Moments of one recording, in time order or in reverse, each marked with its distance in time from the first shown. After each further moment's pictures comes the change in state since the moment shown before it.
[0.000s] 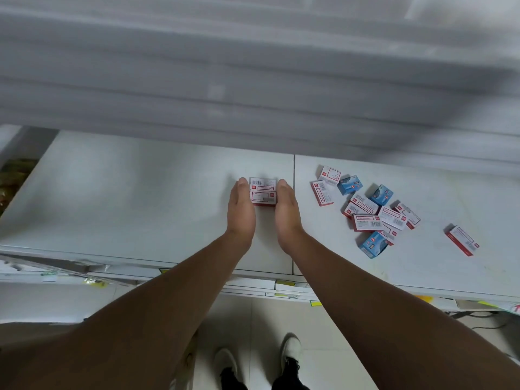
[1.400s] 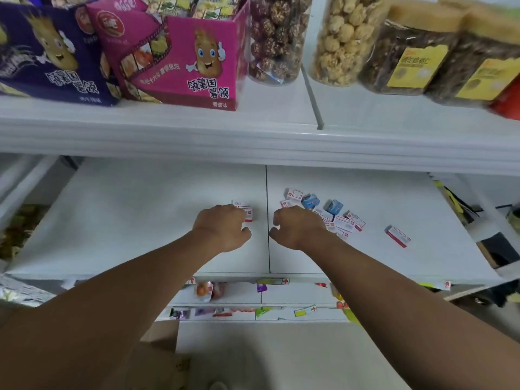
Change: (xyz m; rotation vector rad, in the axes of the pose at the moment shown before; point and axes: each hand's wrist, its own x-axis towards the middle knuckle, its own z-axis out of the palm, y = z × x) left_hand -0.123 0.120 -0.044 1.739 -0.264 0.617; right_hand -0.121 -0.117 -0.087 -1.522 -0.136 -0.278
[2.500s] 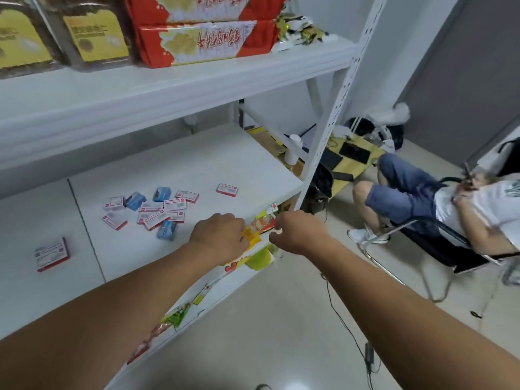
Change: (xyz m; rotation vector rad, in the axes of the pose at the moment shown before) left_hand -0.033 0.379 0.004 0.078 -0.060 0.640; right_hand -0.281 0.285 0.037 0.232 0.048 0.651
